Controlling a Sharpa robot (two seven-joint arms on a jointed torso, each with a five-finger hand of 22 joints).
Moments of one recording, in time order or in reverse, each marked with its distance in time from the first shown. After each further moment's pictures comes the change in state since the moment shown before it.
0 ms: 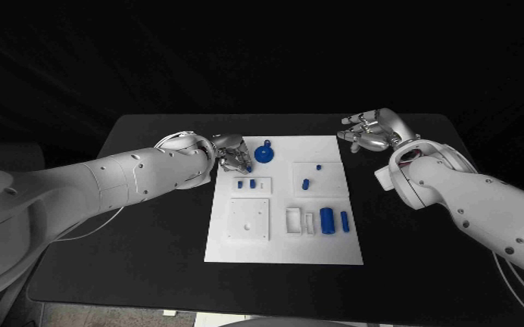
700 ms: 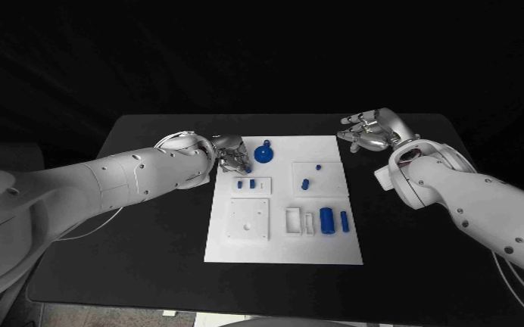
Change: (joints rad) left arm 0.000 0.008 0.000 -0.012 -0.017 0.020 -0.019; left_hand 0.000 0.000 0.000 0.000 0.000 0.000 0.000 0.000 0.001 0.000 0.000 0.000 0.000 0.000 0.000 0.000 0.001 0.000 0.000 0.000 0.000 0.001; right arm 0.000 -0.001 0.000 0.000 0.000 0.000 0.000; right_hand 0.000 0.000 0.000 0.000 -0.001 0.000 0.000 0.000 0.000 0.000 0.000 0.000 0.000 0.000 0.000 0.000 -0.001 0.000 0.000 0.000 0.000 -0.006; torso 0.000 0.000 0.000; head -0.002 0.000
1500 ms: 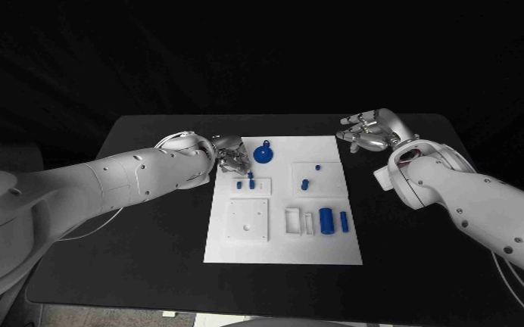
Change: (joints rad) left arm 0.000 0.007 0.000 -0.009 -0.008 -0.001 -0.010; left_hand 0.005 -0.005 0.000 0.000 0.000 -0.022 0.007 0.000 0.000 -0.009 0.009 0.000 0.000 0.000 0.000 0.000 0.002 0.002 0.000 0.000 0.004 0.000; right arm 0.000 0.000 0.000 -0.001 0.000 0.000 0.000; right_hand 0.000 0.000 0.000 0.000 0.000 0.000 0.000 0.000 0.000 0.000 0.000 0.000 0.000 0.000 0.000 0.000 0.000 0.000 0.000 0.000 0.000 0.000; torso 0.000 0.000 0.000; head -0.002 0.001
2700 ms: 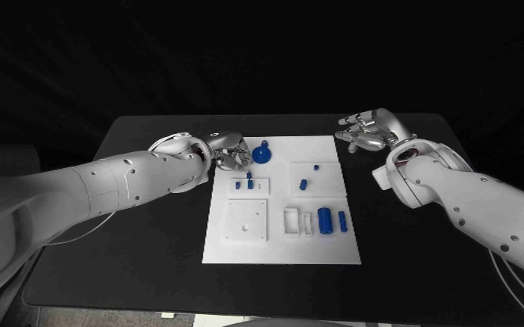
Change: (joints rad) left arm 0.000 -0.043 0.003 0.063 -0.044 -0.112 0.127; left_hand 0.080 -0.070 0.062 -0.135 0.029 0.000 -0.009 0.002 0.000 -0.014 0.003 0.074 0.006 -0.120 -0.001 0.032 0.014 0.004 -0.170 -0.013 0.203 0.000; right arm 0.000 0.000 0.000 -0.006 0.000 0.000 0.002; right_hand 0.000 0.000 0.003 -0.003 0.000 0.034 -0.001 0.000 0.001 -0.002 -0.005 0.000 0.000 0.000 0.000 0.000 0.000 0.008 0.000 0.000 0.004 0.001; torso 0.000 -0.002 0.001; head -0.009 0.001
